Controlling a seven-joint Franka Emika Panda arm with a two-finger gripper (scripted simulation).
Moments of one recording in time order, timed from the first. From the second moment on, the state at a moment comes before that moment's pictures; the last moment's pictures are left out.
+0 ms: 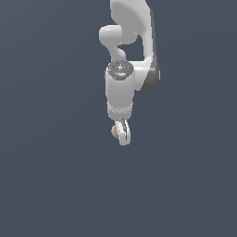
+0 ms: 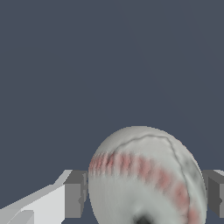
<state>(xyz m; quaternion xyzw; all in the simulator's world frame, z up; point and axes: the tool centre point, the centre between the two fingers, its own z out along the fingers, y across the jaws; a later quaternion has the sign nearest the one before) 0.008 0.005 0.158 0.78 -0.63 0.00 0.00</state>
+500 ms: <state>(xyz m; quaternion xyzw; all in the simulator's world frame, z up) 0.022 0.031 0.224 0.78 -0.63 0.00 0.00</state>
